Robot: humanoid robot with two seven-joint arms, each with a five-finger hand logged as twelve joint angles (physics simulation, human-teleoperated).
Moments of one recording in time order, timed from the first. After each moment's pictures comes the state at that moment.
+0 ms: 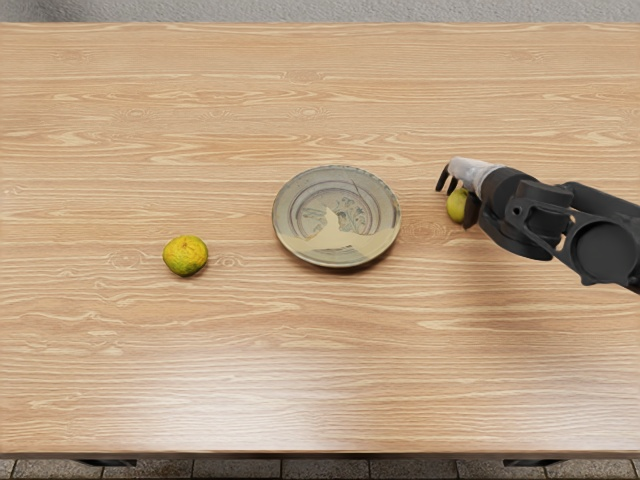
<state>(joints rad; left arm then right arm) -0.06 0.00 0.18 -0.15 -0.10 0.00 0.17 1.04 -0.35 0.27 1.02 -1.31 0.07 -0.61</state>
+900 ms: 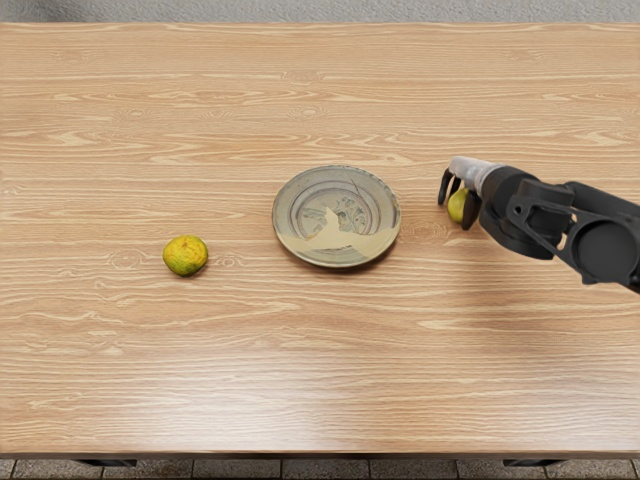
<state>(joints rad) -0.06 0.00 0.18 -0.15 -0.09 0.00 0.17 1.04 -0.35 0.28 1.02 -1.30 0.07 -0.61</state>
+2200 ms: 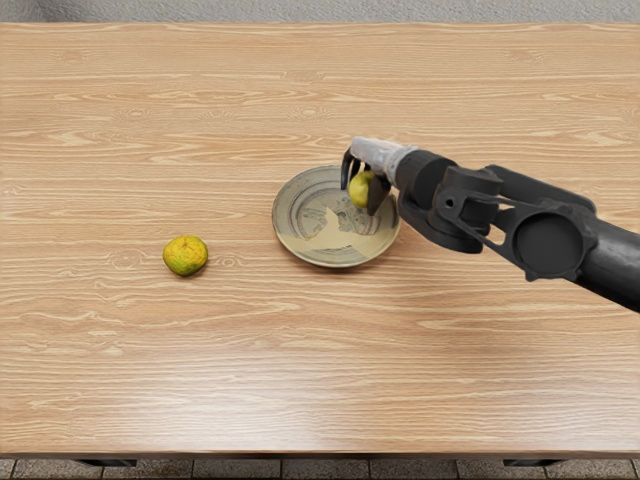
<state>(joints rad) -0.06 0.00 0.18 -0.15 -0.10 0.00 0.17 1.10 -0.19 0.34 1.14 -1.31 0.07 -0.61</state>
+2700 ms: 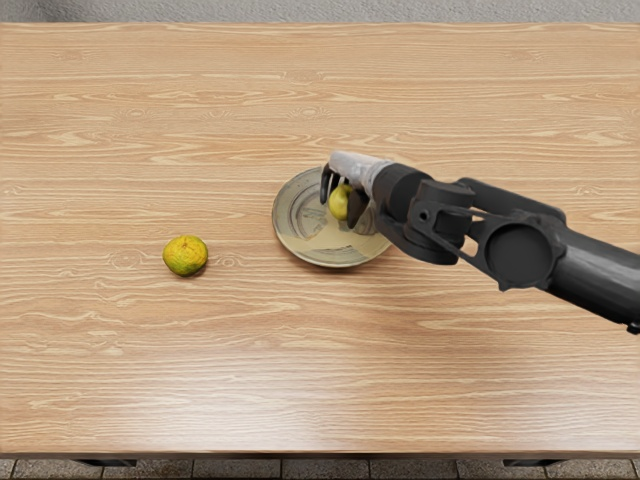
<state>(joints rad) -0.06 0.00 0.18 -0.15 -0.10 0.00 0.17 1.09 -0.13 0.33 1.11 -1.32 0.06 -0.61</state>
